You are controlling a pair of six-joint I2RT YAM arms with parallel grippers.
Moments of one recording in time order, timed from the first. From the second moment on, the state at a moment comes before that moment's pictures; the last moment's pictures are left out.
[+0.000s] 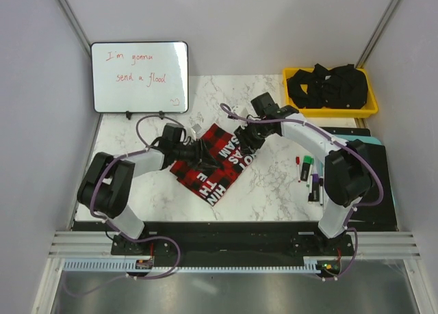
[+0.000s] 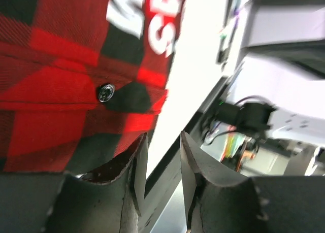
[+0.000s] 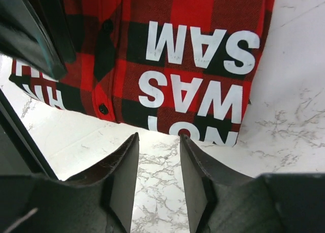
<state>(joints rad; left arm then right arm) -0.37 1.65 0.76 0.06 0.81 -0.71 0.50 1.78 1.42 -0.70 -0.47 -0.35</state>
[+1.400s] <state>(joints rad) 0.00 1.62 0.68 0.10 0.62 -0.72 0.72 1.97 1.65 -0.55 -0.24 -0.61</state>
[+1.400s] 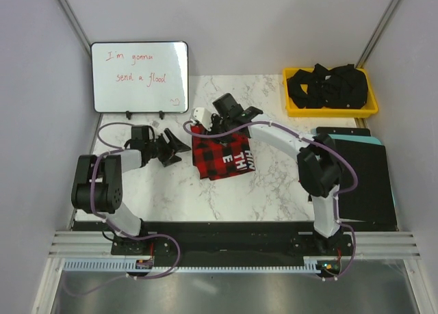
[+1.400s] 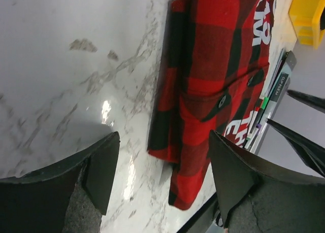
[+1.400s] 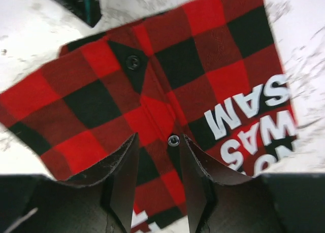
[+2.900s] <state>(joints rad) -0.15 1.89 1.06 0.01 0.63 -0.67 0.53 2.23 1.84 -0.67 -0.42 -0.33</state>
